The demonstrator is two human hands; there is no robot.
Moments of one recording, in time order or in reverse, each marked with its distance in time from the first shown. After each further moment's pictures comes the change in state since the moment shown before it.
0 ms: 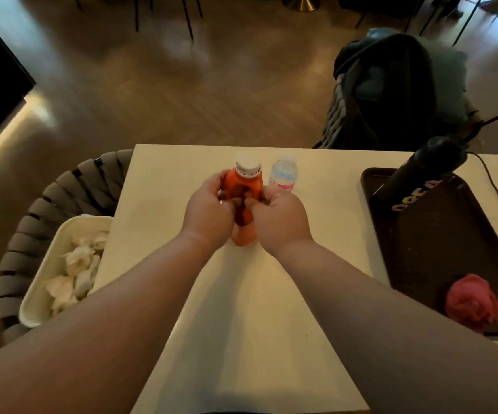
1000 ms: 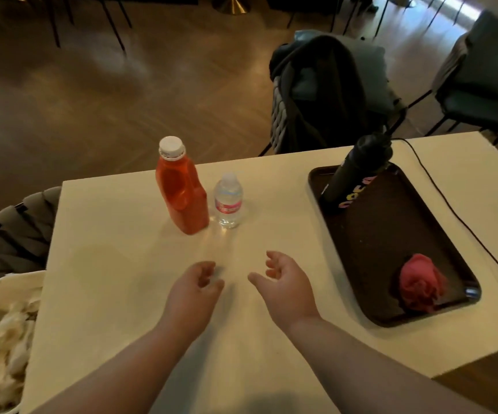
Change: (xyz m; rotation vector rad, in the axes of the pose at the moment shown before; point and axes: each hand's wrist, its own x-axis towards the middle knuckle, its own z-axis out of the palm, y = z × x) left_hand -0.036 -0.063 0.046 0.246 -0.220 -0.213; right_hand -0.045 0.090 -0.048 0.014 0.146 0.340
